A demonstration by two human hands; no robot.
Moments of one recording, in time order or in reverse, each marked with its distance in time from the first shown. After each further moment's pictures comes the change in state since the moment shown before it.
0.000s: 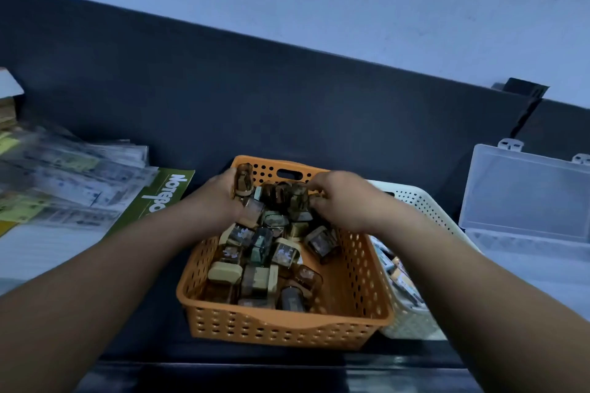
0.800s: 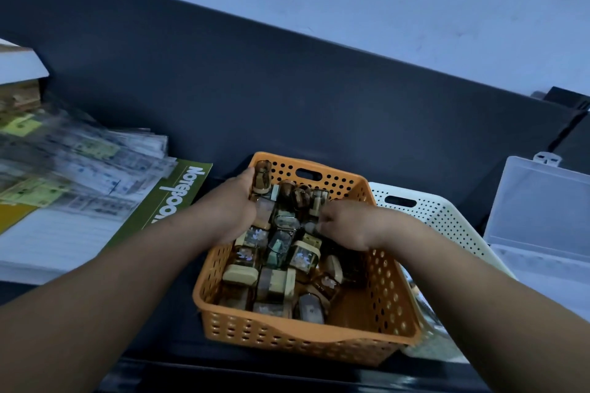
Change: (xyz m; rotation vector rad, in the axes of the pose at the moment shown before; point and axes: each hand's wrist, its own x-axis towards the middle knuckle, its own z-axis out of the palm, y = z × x) left_hand 0.015 -0.021 0.005 0.076 0.047 -0.025; right_hand 0.014 -0.013 0.019 -0.044 -0.390 0.053
